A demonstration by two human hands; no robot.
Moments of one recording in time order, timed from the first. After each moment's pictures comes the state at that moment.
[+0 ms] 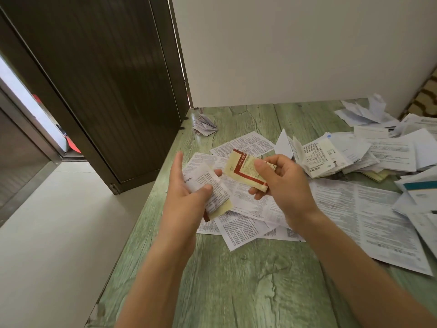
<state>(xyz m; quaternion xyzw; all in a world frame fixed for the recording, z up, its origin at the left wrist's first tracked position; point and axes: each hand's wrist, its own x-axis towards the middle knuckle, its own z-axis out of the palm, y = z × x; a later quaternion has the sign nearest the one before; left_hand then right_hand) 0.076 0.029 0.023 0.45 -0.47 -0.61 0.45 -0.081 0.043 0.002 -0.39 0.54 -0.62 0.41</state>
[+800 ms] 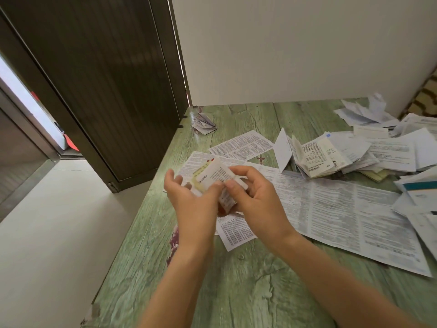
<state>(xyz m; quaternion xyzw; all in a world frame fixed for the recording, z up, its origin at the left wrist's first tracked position) 0.051 0.032 0.005 0.51 -0.43 -0.51 0.54 -0.045 0.054 -0.009 -0.44 0.44 -0.60 0.50</state>
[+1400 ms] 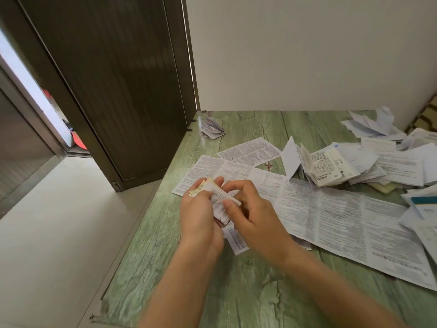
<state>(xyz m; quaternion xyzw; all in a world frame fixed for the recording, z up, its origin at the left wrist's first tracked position) 0.053 0.025 0.014 0.44 -0.16 -0.70 0.54 -0.040 0.056 -0.022 -0.64 0.53 -0.47 0.31</state>
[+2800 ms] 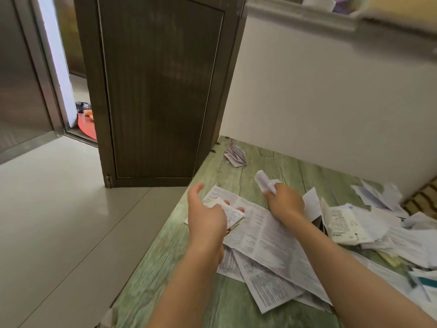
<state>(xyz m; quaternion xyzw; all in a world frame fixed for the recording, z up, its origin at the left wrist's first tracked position) 0.101 0.005 0.024 0.49 -0.23 -0.65 0.53 -0.091 -0.085 -0.027 -0.55 0.82 -0.16 0.03</state>
